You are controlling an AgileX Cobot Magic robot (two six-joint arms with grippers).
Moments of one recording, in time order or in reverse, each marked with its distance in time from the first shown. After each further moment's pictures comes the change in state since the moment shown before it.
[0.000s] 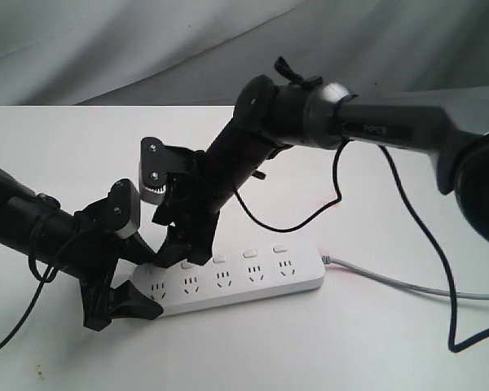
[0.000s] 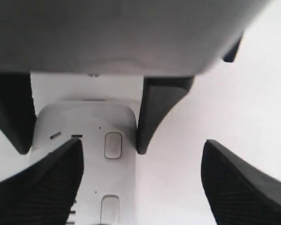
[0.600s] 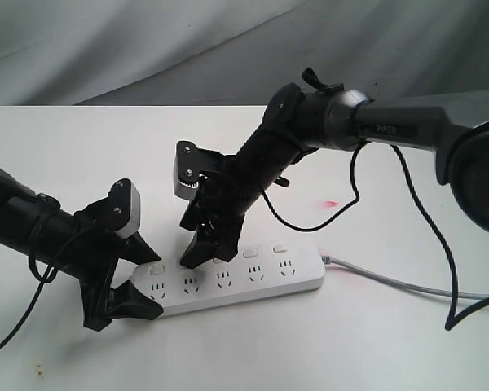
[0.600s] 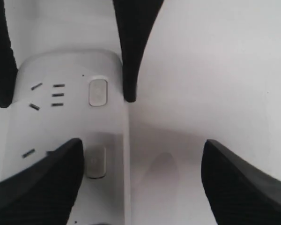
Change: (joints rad) left arm 0.000 0.000 0.000 0.000 0.000 0.000; right arm -0.082 0.062 0.002 0.046 0.063 -0.036
